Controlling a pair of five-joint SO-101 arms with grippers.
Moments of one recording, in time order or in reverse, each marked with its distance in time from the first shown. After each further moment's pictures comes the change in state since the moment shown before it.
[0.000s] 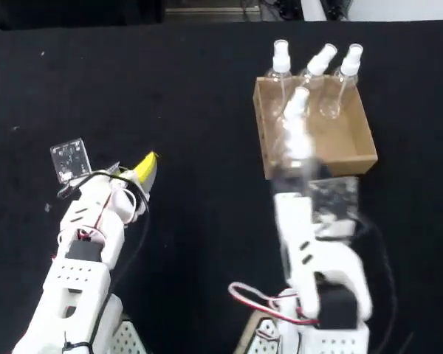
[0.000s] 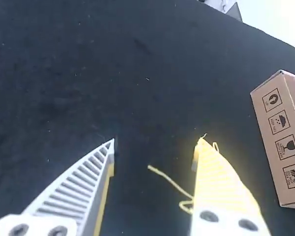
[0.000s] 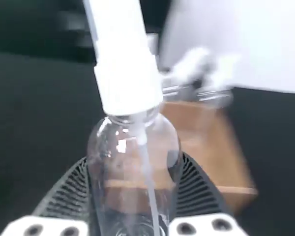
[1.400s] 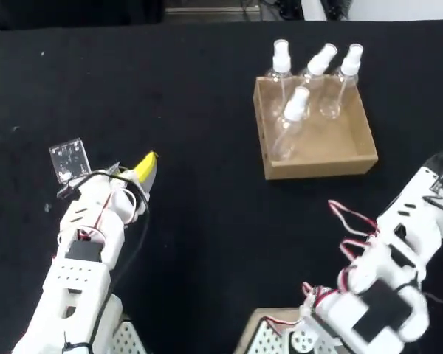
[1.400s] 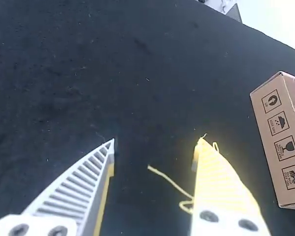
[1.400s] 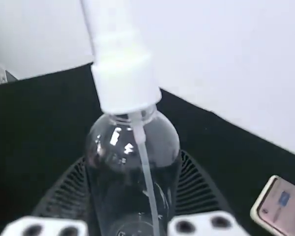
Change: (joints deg) left arm 0.0 0.0 0.0 0.0 0.4; right arm 41.7 95.7 -7.9 -94.9 -2.8
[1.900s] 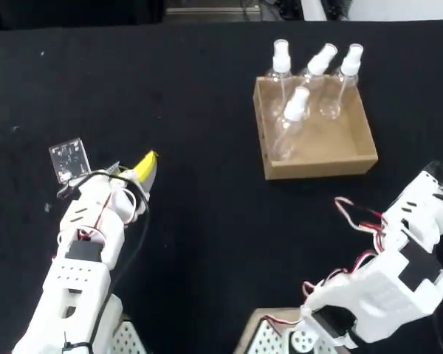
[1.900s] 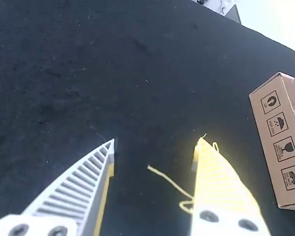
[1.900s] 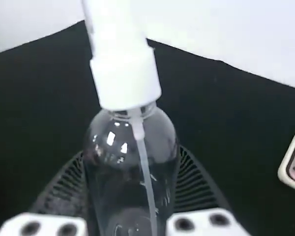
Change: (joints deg) left arm 0.0 0.0 0.0 -0.3 0.0; right arm 1.0 20.2 -11.7 -2.0 -8.0
